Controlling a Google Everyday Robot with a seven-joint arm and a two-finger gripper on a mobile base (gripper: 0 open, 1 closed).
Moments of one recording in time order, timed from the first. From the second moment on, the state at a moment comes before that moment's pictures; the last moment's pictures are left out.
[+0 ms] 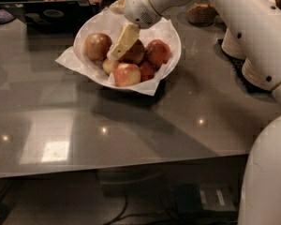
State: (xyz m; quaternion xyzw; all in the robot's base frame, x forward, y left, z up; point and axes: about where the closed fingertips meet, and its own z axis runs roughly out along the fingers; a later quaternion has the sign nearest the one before) arm 0.660 0.062 0.960 -0.68 0.59 0.20 0.40
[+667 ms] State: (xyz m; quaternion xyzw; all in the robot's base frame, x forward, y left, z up) arm 0.662 0.073 0.939 -0.68 0.60 0.20 0.38
